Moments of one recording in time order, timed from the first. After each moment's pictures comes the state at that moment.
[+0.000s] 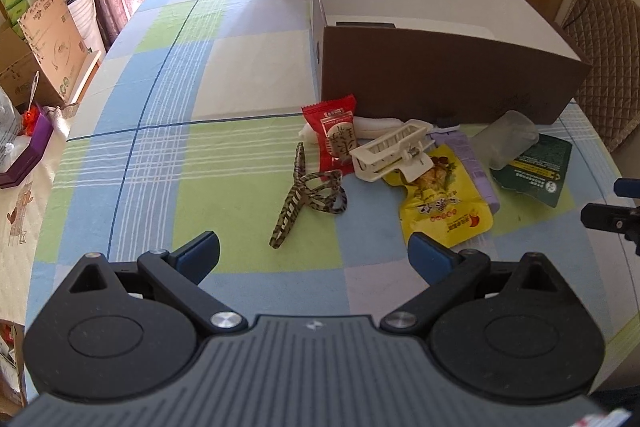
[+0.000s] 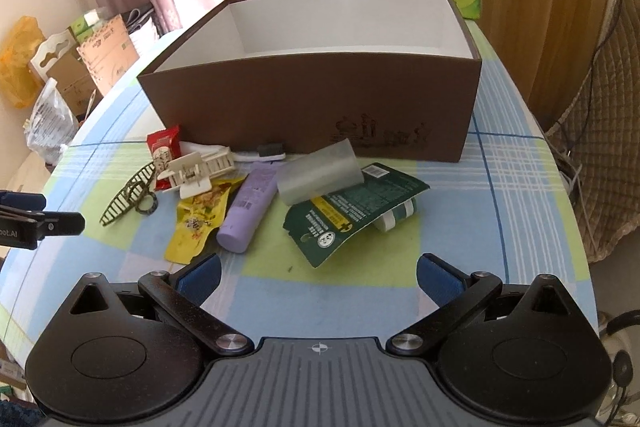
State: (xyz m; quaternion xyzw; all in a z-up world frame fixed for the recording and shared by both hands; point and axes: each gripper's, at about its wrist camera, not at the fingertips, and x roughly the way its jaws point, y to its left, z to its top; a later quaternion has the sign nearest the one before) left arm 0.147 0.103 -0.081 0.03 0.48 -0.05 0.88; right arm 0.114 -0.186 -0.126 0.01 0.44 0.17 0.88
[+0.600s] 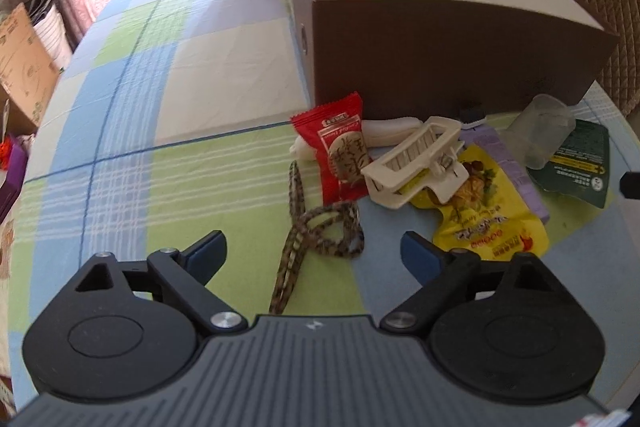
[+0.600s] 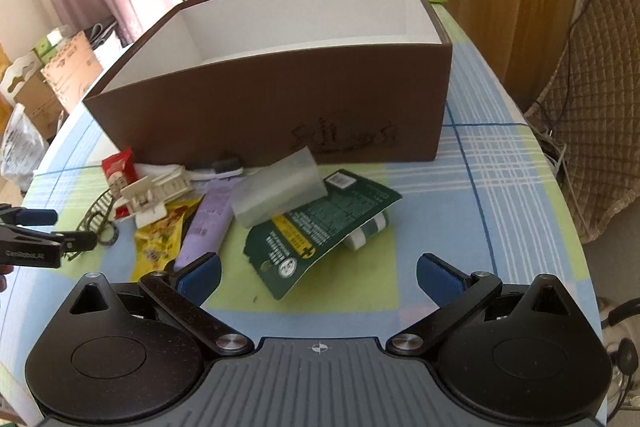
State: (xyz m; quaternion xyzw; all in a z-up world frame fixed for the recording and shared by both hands) left arm 0.209 0.100 -0.131 0.08 0.48 -0.09 0.87; right arm 0.146 -0.196 -0.140 0.04 0.45 0.12 0.88
